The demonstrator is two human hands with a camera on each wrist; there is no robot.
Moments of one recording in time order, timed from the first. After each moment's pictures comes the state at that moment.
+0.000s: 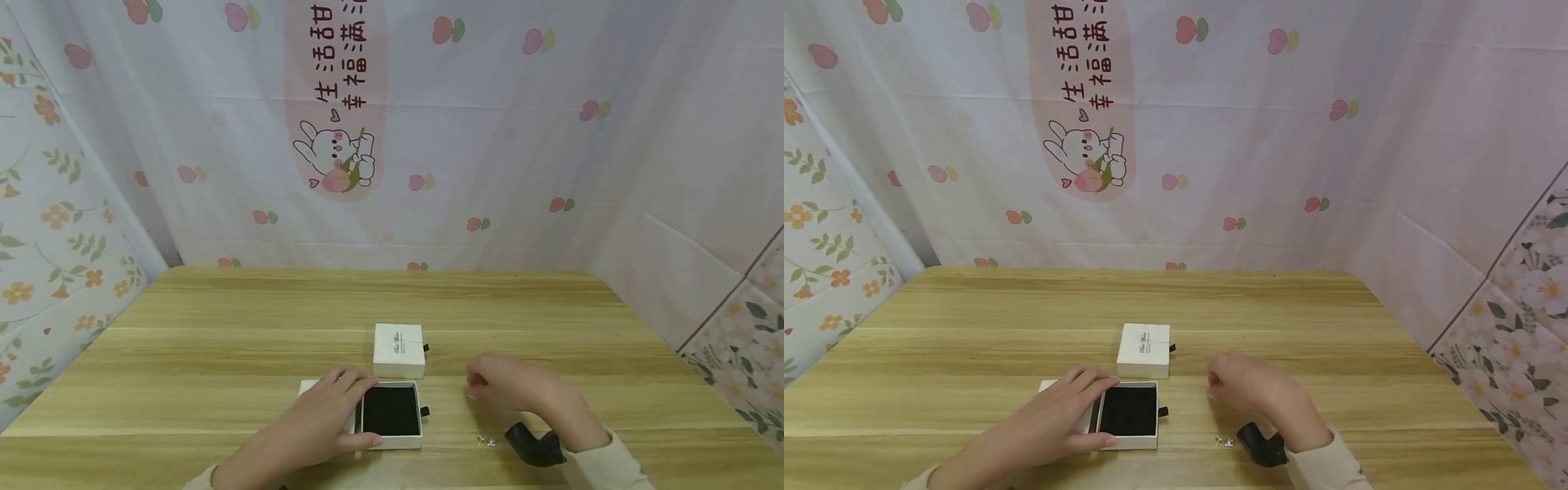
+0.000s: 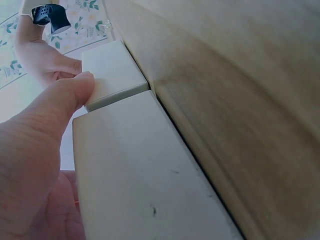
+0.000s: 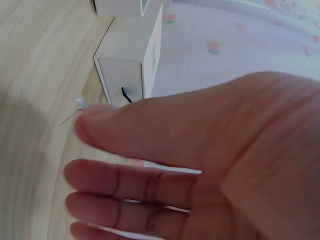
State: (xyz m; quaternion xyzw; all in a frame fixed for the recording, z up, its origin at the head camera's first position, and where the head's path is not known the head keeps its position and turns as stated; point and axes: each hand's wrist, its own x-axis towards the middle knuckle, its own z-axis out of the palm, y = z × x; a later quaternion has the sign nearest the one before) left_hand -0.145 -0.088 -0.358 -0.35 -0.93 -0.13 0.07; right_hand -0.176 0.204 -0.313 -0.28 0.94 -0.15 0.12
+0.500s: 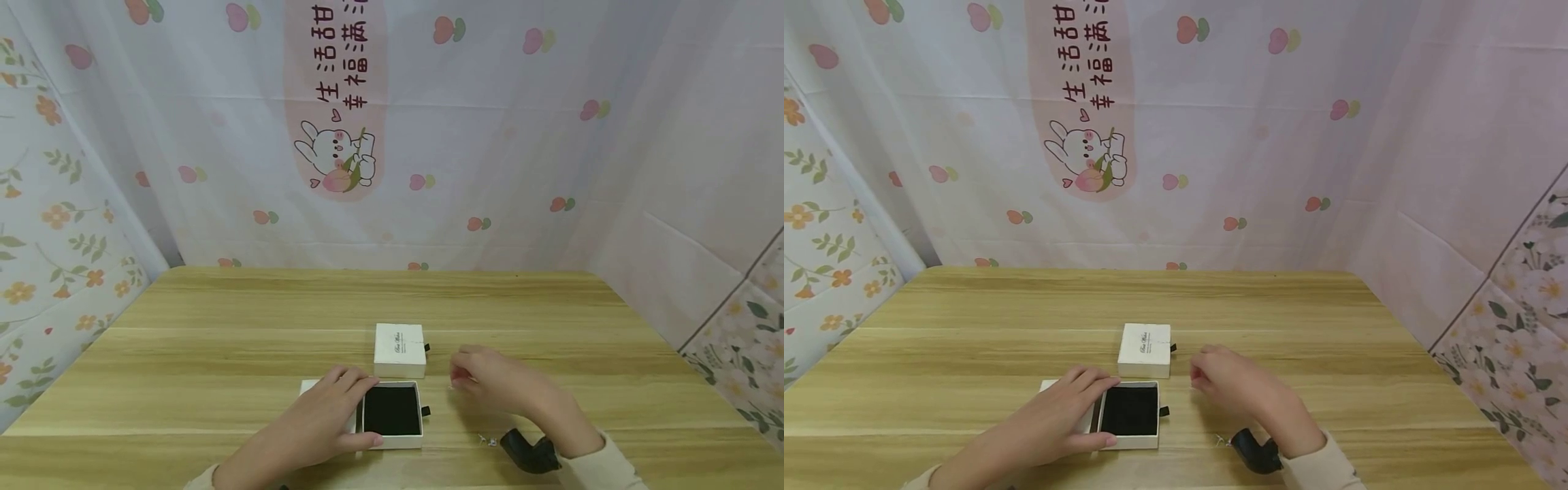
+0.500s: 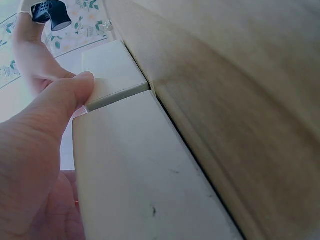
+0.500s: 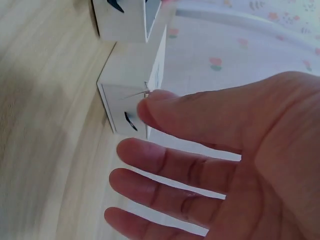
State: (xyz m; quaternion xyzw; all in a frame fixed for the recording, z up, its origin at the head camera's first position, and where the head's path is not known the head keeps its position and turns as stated) left_hand -0.144 -0.088 -0.357 -0.35 -0.93 -0.13 0.06; right_hand -0.176 0.188 -0.314 -0.36 0.93 -0.12 0.01
